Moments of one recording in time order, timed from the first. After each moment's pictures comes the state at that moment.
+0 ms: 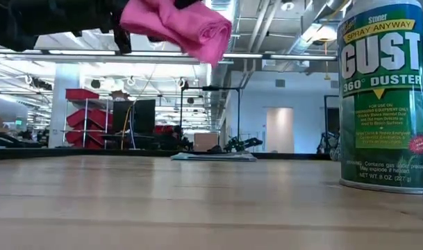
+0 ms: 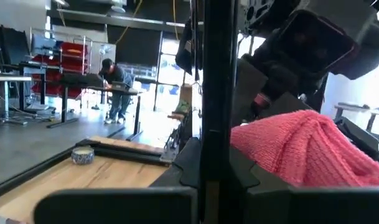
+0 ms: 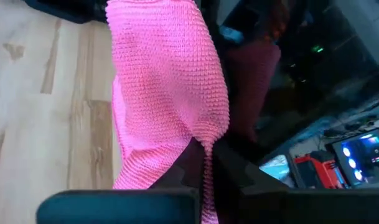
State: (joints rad) left arm -0.27 1.19 0.31 1.14 -0.34 -0.07; right arm 0.27 1.89 1.79 -0.60 0.71 -0.09
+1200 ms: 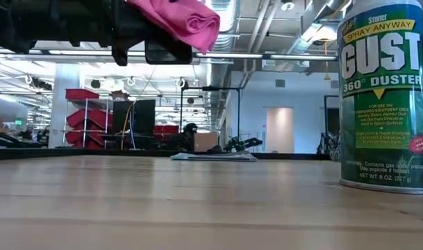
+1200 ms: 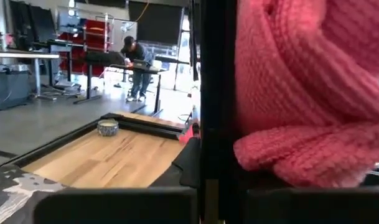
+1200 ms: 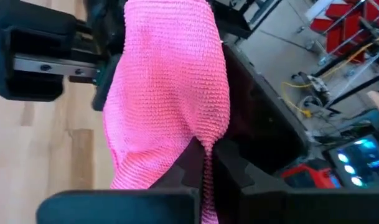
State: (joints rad) left arm -0.27 1.20 0.30 1.03 -0.44 -0.11; right arm 0.23 1.93 1.90 -0.58 0.72 -0.15
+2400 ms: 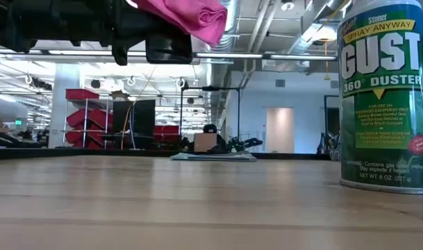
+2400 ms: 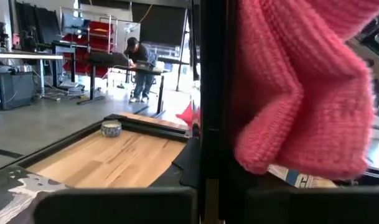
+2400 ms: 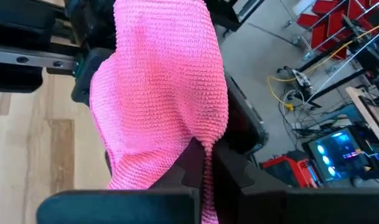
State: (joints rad) left arm -0.27 1.20 0.30 1.01 -0.44 -0.11; right arm 0.22 1.94 1.95 -0.69 0.76 -0.13
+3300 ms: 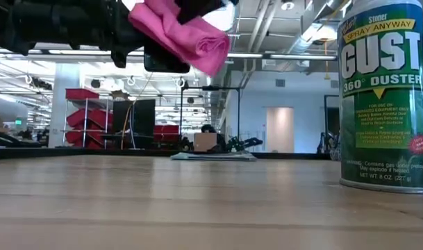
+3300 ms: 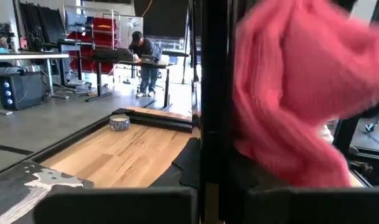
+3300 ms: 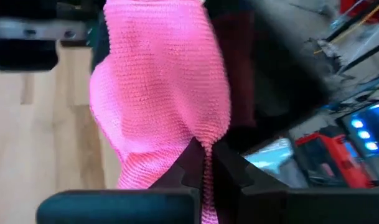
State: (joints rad) left arm -0.26 1.20 0.30 1.01 -0.45 -0.06; right arm 0.22 1.93 1.79 -0.62 0.63 0.07
